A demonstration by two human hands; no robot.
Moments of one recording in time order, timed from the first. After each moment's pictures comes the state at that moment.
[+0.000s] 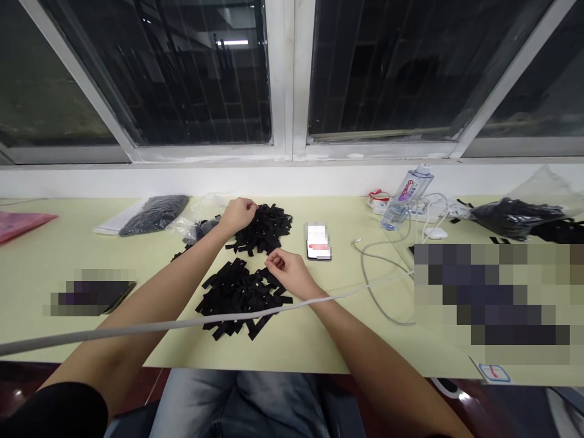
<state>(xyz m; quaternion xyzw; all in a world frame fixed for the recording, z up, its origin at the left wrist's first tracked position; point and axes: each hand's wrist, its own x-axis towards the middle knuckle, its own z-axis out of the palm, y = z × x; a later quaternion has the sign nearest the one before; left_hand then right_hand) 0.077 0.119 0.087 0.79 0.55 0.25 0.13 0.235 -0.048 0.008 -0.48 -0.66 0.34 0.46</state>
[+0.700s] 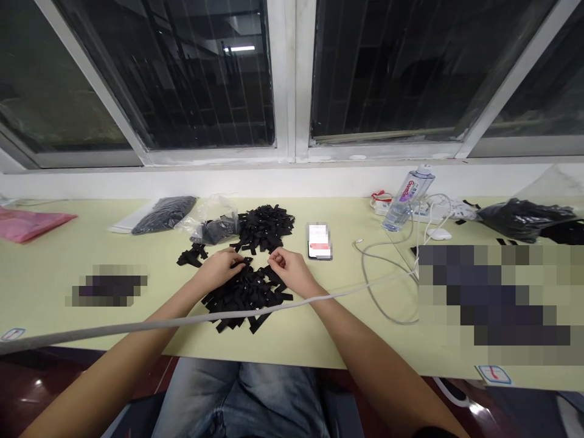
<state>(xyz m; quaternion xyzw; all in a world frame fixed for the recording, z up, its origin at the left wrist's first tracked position) -0.007 0.011 0.023 0.86 0.49 0.13 0.11 0.237 -0.047 0.001 -0.48 -0.67 0.33 0.46</state>
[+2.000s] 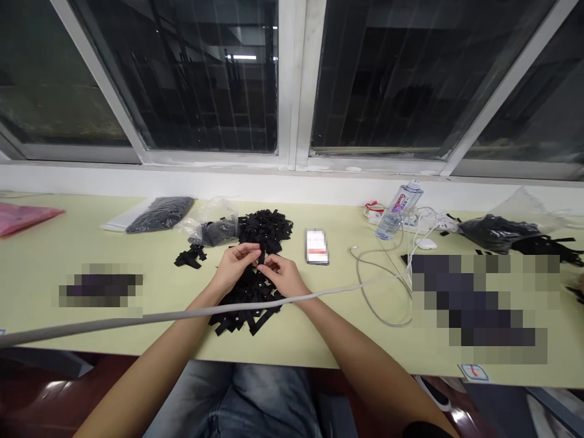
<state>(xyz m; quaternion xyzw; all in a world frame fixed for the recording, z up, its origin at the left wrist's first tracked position) 0.047 -0.009 0.024 0.60 0.38 0.47 0.53 0.215 -0.052 0.005 -0.45 -0.66 0.37 0.48</state>
